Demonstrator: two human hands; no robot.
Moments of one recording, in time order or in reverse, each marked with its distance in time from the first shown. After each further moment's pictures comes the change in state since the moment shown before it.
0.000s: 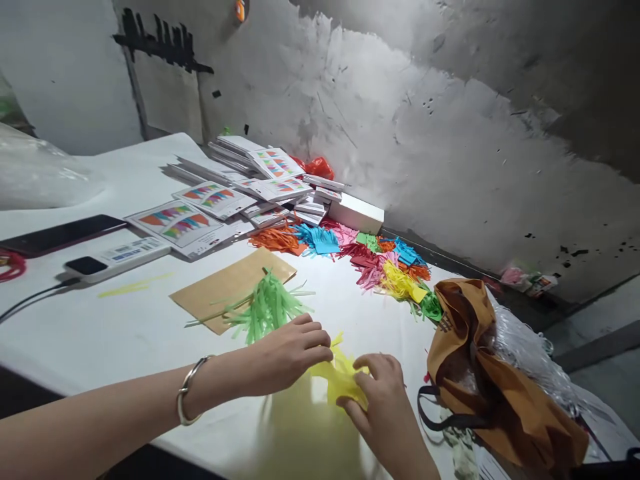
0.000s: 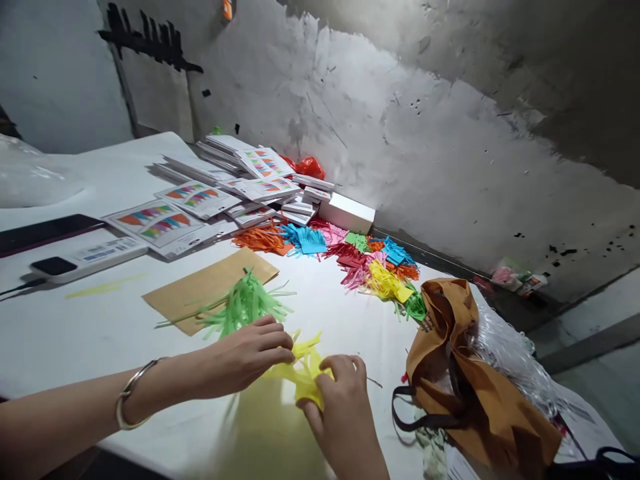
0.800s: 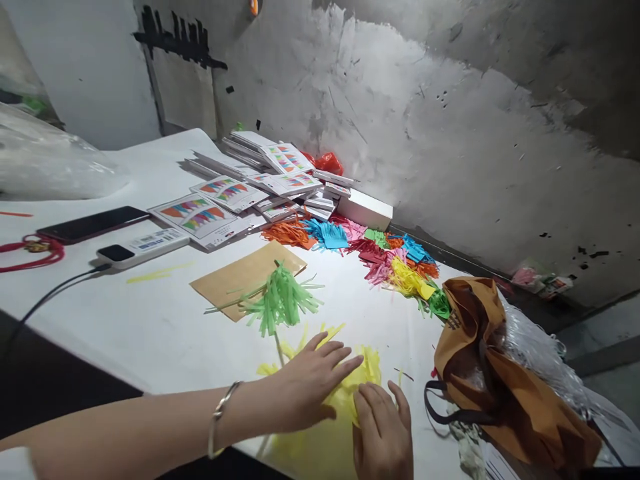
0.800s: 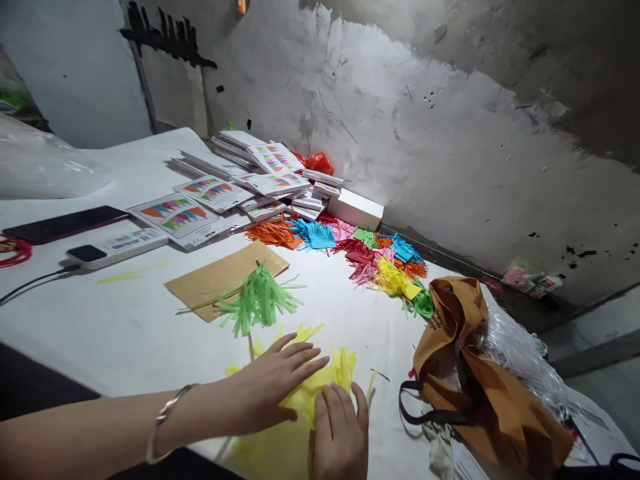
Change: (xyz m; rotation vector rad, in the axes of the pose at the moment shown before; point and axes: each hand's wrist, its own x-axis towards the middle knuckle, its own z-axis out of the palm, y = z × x) left_hand -0.011 0.037 0.048 -0.178 -0.247 -0.321; right_hand -0.065 0.012 0.051 -0.325 0.335 -0.306
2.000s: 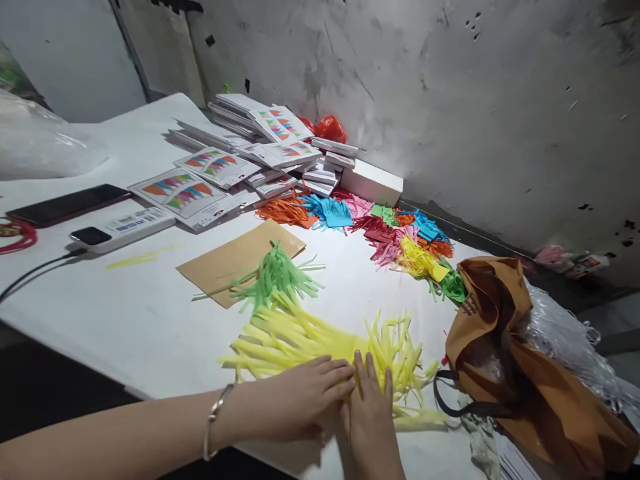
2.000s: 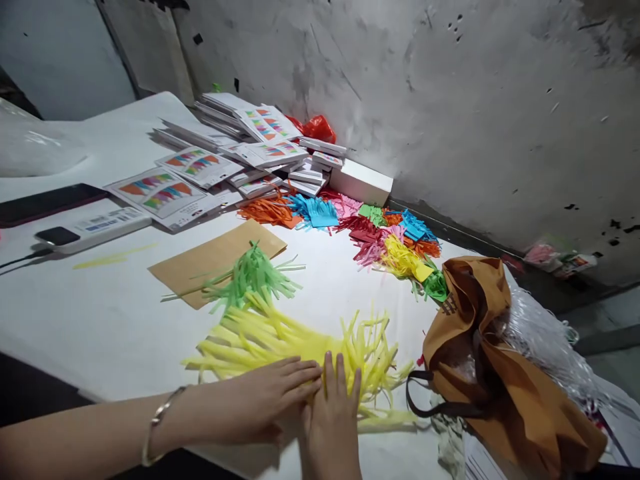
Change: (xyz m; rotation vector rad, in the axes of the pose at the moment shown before) left_hand -0.006 -0.011 0.033 -0.074 -0.153 0.188; right_hand -0.037 -0.005 0.062 -0.028 -0.316 0.289
